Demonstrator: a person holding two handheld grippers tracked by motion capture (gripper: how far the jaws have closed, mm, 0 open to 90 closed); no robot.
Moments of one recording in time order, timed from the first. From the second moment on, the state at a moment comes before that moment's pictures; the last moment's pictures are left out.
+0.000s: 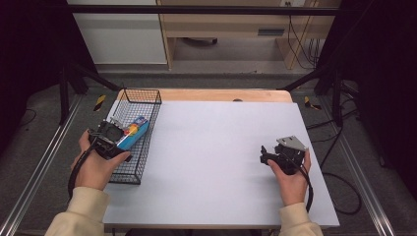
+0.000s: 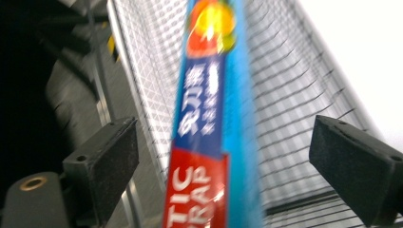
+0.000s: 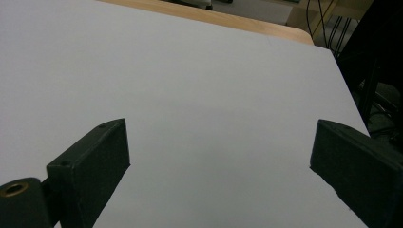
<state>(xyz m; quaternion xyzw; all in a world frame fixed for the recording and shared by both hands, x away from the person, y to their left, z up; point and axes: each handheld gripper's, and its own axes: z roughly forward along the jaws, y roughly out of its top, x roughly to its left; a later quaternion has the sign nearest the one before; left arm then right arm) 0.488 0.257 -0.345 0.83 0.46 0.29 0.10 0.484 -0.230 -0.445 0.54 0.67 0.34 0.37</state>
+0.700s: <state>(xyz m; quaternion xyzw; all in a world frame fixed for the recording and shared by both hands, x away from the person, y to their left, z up) 0.480 0.223 -0.326 0.84 0.35 0.25 0.34 0.472 -0.228 -0.436 0.52 0.67 0.37 0.38</state>
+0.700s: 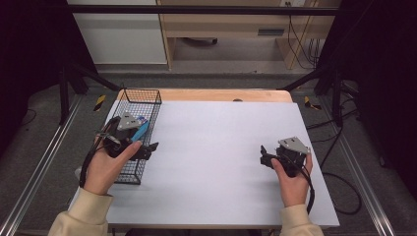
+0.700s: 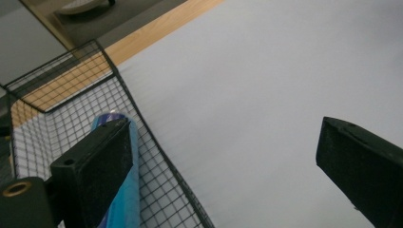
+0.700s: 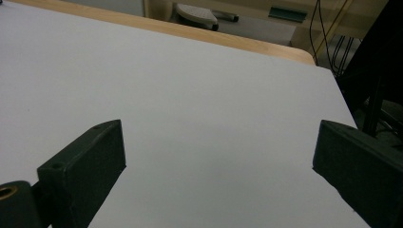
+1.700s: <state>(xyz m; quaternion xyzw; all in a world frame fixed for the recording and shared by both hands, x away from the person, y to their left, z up) 0.472 0.145 -0.419 0.84 0.24 0.20 0.44 0.432 -0.246 -0.448 0.53 0.67 0.37 0.36</state>
